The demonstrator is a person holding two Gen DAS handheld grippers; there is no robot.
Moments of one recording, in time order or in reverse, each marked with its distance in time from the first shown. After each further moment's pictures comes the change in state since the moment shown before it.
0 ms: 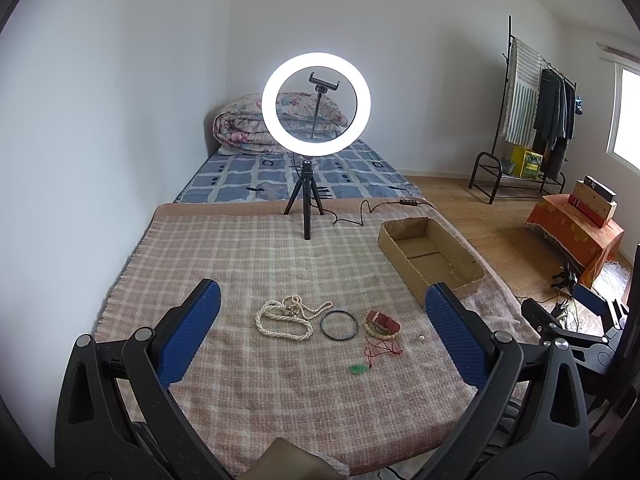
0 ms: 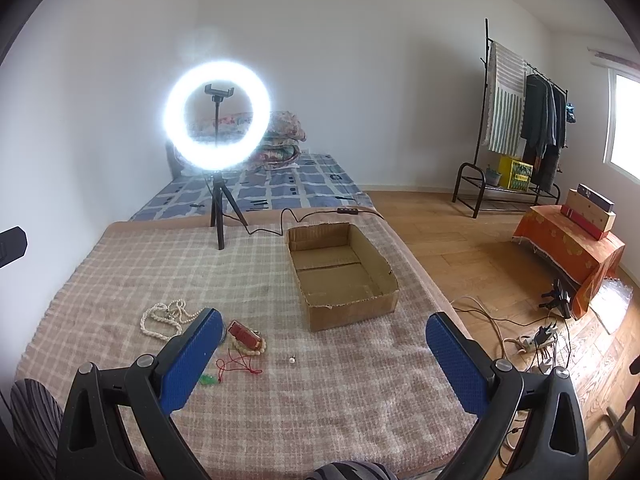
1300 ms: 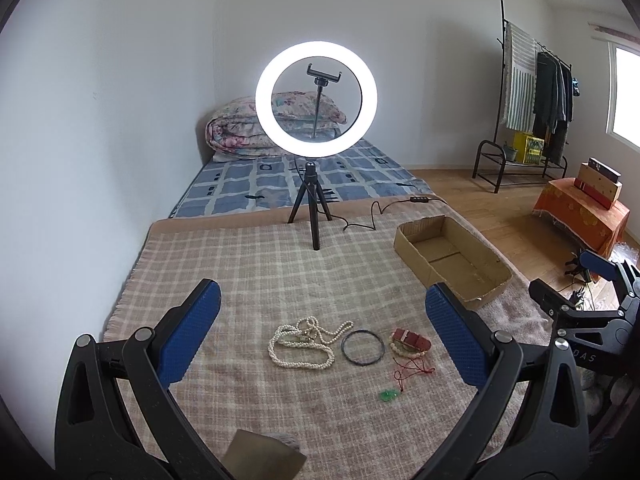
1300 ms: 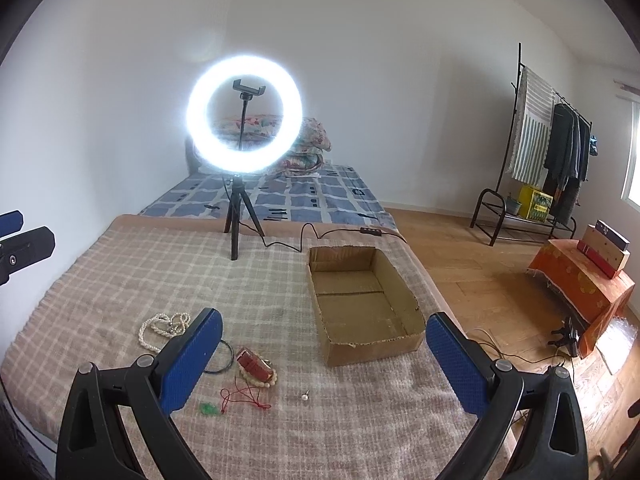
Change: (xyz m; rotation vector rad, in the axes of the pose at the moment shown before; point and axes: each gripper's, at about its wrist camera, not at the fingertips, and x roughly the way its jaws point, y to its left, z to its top) left arm 0.060 0.020 0.021 0.067 -0.009 0.005; right arm 0.052 0.030 0.027 -0.111 -0.036 0.037
